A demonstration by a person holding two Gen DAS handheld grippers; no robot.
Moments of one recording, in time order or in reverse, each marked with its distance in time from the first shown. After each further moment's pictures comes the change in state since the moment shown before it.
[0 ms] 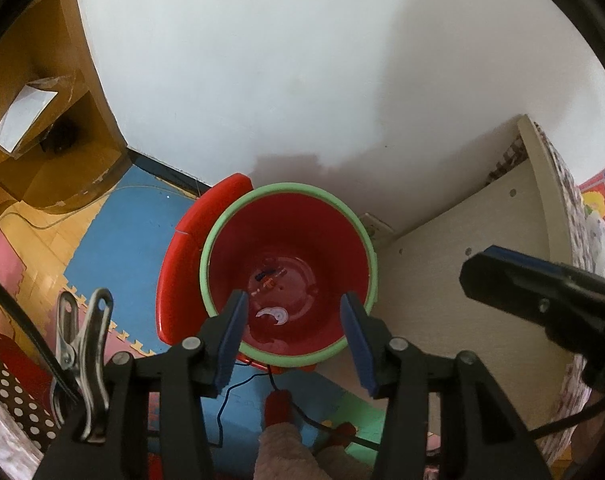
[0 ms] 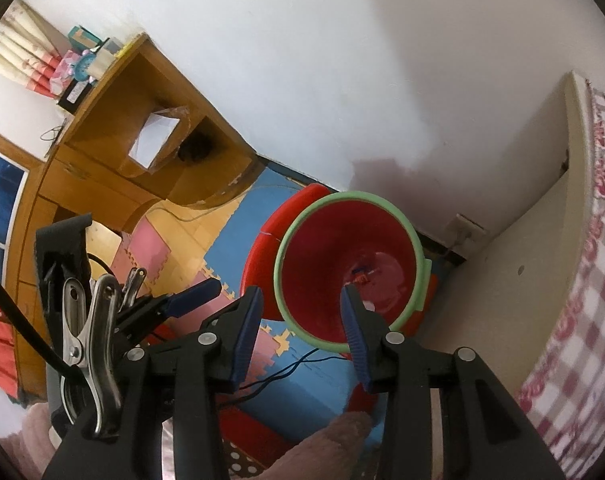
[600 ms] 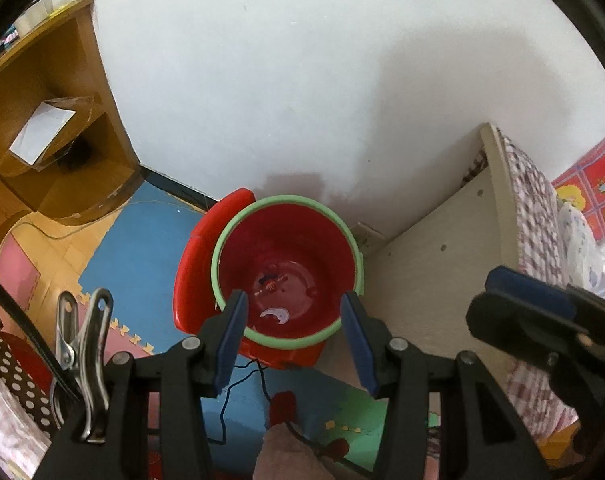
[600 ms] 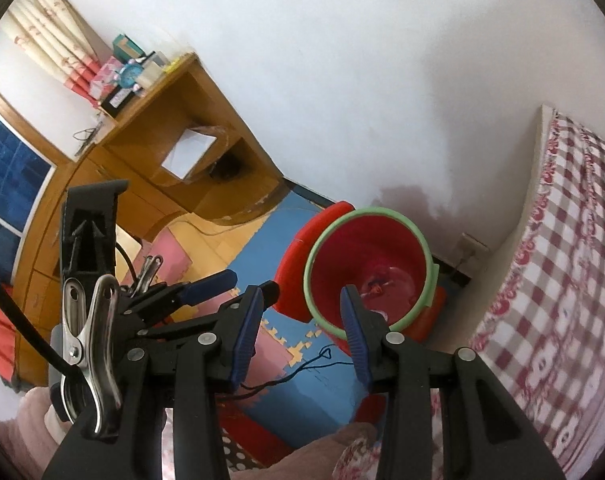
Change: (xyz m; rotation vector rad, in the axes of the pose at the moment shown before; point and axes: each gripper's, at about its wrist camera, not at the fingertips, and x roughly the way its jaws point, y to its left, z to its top) left arm -0.068 -0.016 -0.022 0.017 -0.069 0.022; right arm -0.080 0.030 -0.051 -0.065 -0.127 0.055
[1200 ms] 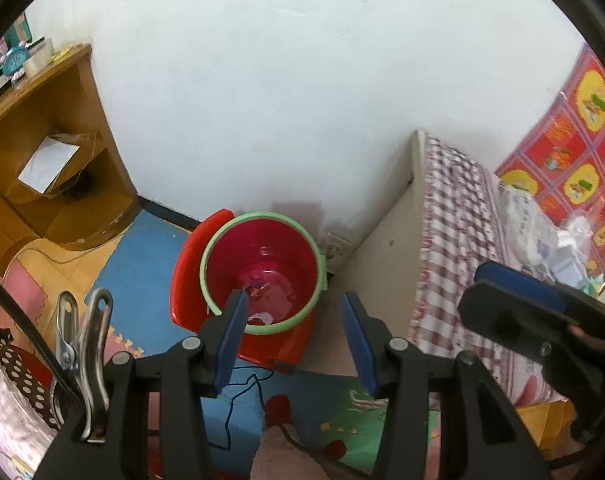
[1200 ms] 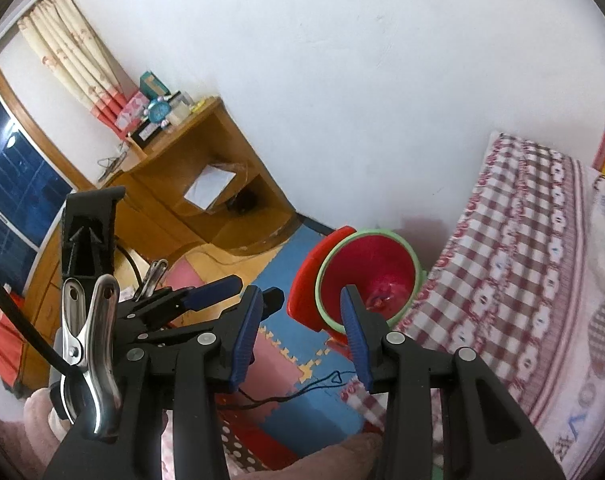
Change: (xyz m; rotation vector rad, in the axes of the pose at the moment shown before) left arm -0.095 -0.059 -0.040 0.074 -0.109 -0.009; right arm -0.113 -0.006 -0.054 0.009 -0.160 0.032
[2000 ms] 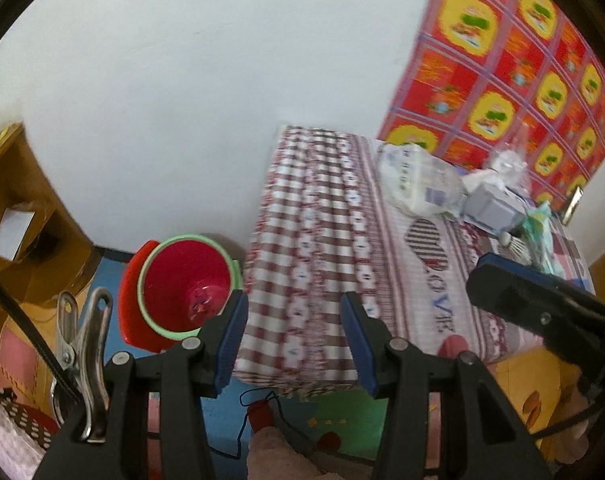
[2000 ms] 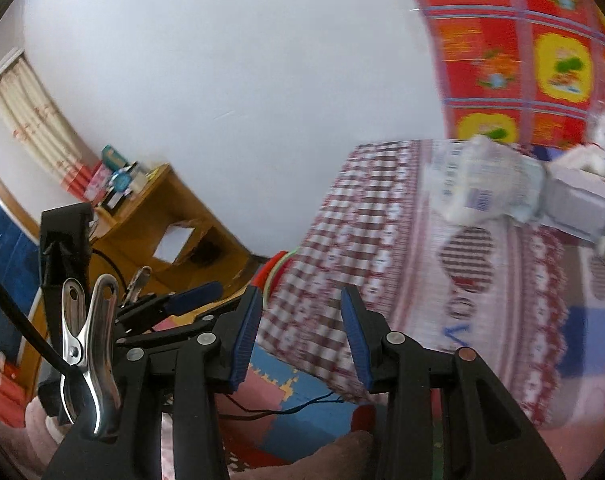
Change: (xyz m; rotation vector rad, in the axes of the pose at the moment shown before) left arm -0.053 -0.158 -0.038 0.248 -0.044 -0.106; right arm -0.151 -0.090 -0.072 0.210 -0.182 -0.134
